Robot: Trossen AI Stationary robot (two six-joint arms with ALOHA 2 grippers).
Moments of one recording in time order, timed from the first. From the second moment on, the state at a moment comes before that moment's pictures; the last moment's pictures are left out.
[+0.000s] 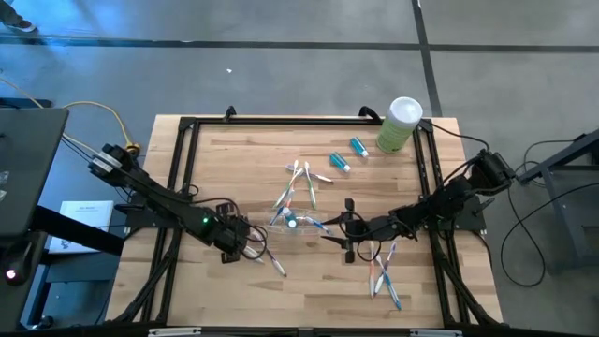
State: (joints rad) left arm -0.52 1.41 0.73 -0.64 -0.31 -0.68; right arm 0.41 1.56 0.52 0.79 0.44 0.00
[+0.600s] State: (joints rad) left arm -0.58 1.42 0.73 -0.62 -0.31 -0.73; right arm 0.41 1.56 0.52 0.78 0.44 0.00
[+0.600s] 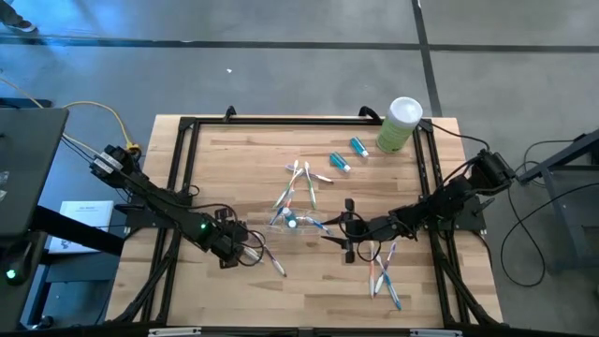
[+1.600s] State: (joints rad) left arm -0.63 1.57 0.73 -0.63 -0.33 -0.65; right arm 0.37 1.56 0.52 0.78 0.44 -0.03
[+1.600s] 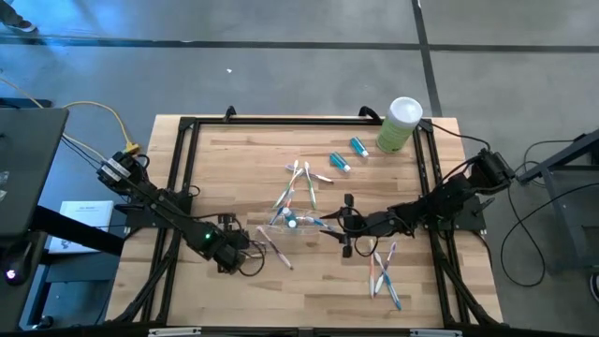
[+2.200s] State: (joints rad) left arm -0.83 1.54 1.11 -0.81 -0.74 -0.62; right arm 0.46 1.56 0.52 0.87 0.44 -0.03
